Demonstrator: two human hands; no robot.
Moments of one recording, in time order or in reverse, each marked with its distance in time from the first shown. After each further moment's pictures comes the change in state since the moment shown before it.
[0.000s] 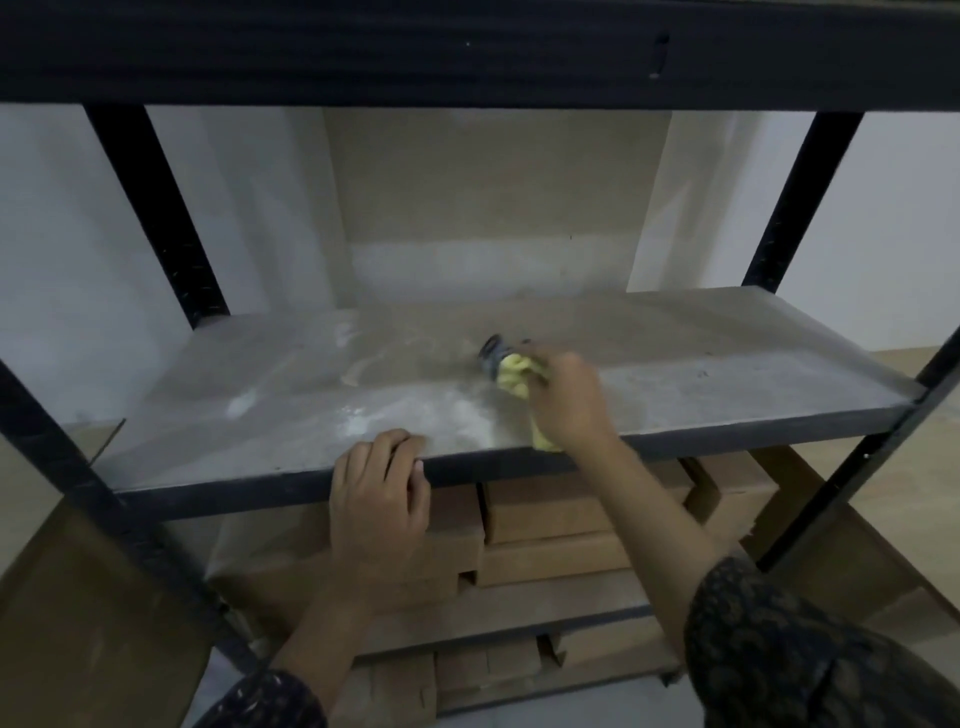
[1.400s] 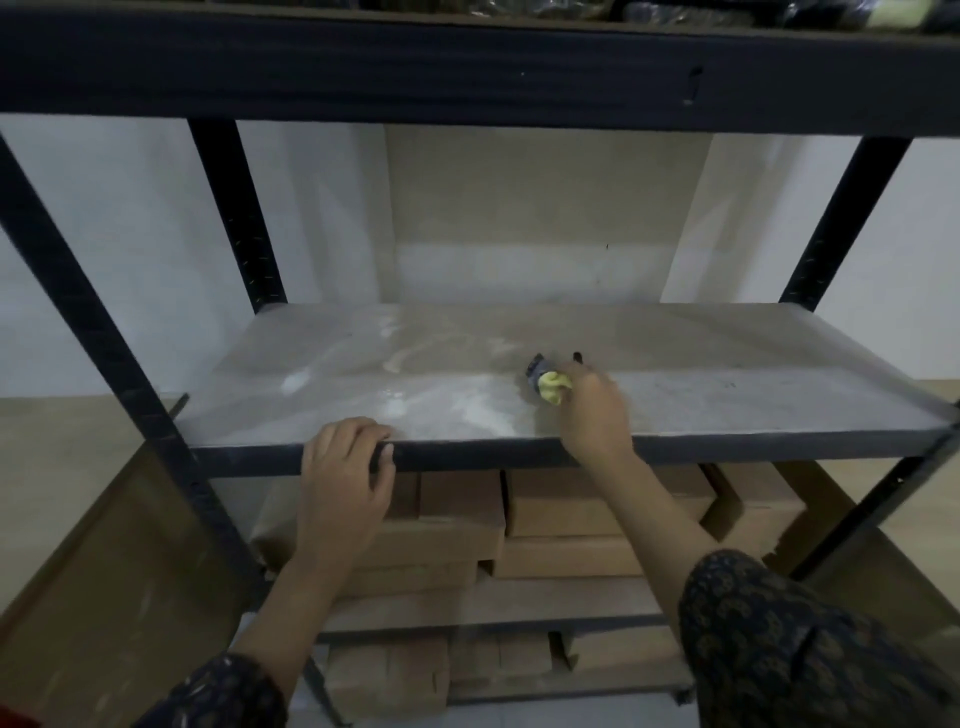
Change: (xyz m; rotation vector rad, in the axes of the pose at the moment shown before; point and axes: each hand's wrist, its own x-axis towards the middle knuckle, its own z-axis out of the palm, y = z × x) left_hand -0.008 -0.036 -0.048 -0.005 -0.028 -0.121; right_hand -0.022 -0.001 0.006 -0.097 -0.023 0.076
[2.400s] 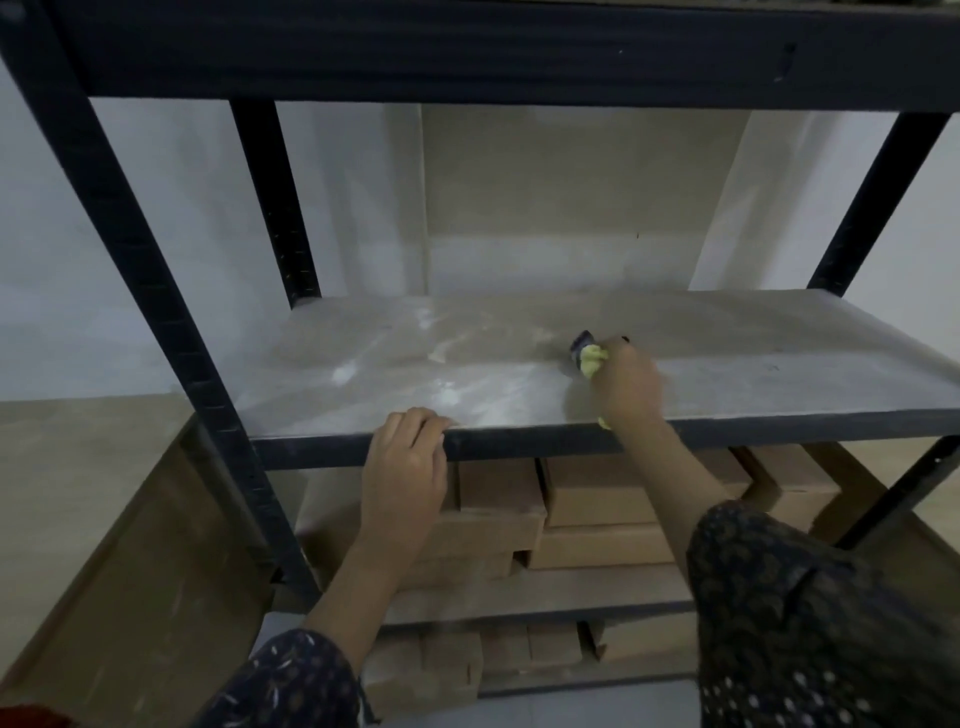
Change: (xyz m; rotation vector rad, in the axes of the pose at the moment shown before) left_hand -0.001 -0.012 -0.001 -0.042 -0.031 0.057; right_hand 0.014 -0.031 0.014 -0.023 0.064 0.173
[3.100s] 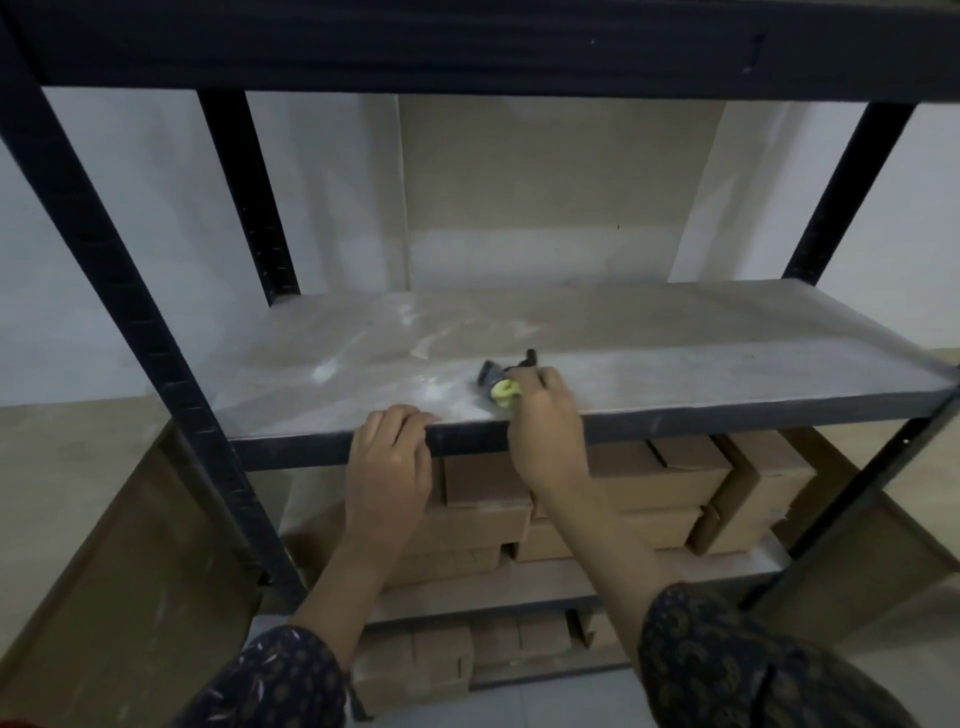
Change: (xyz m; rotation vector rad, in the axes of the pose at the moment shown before) left_hand -0.002 -0.002 0.004 0.002 0.007 -0.004; right_hand -0.079 -0.028 0.033 0.106 0.041 -0.276
